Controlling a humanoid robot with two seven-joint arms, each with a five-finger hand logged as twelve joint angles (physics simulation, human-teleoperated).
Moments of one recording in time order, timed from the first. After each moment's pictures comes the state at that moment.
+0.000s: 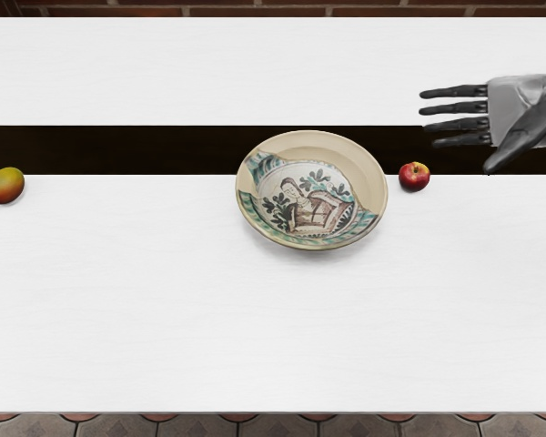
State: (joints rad) left arm 0.00 0.00 -0.19 -0.31 0.11 -0.08 0.09; right arm 1.22 -1.02 0.32 1.22 0.27 0.61 -0.61
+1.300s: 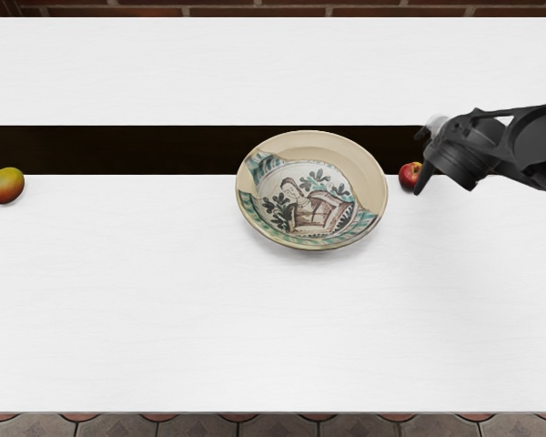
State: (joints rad) left arm 0.00 0.00 -0.19 -0.31 0.11 -0.08 0.09; right arm 1.55 -0.31 -0.52 1.02 -0.21 -0.35 -0.61
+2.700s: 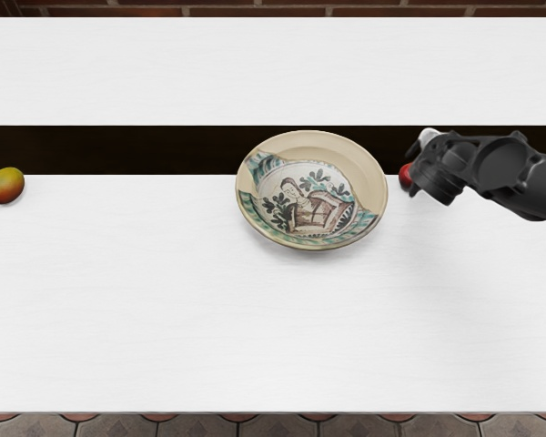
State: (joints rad) left arm 0.00 0.00 -0.19 -0.31 0.11 -0.08 0.09; right arm 1.38 -0.19 -0.43 0.76 -0.32 -0.30 -0.61
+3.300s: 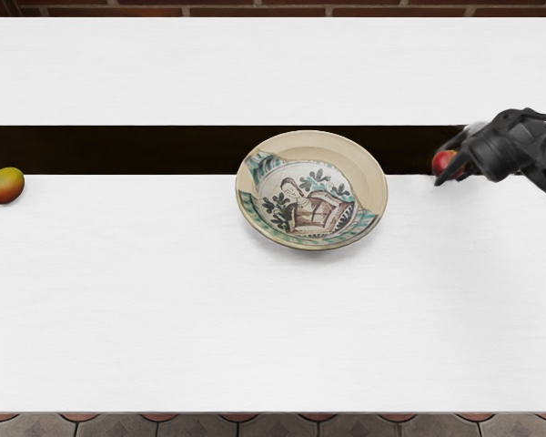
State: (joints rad) left arm 0.00 0.00 -0.19 -0.31 0.11 -0.08 0.09; right arm 1.29 -0.35 -0.12 0.68 -0.33 -0.19 -0.61
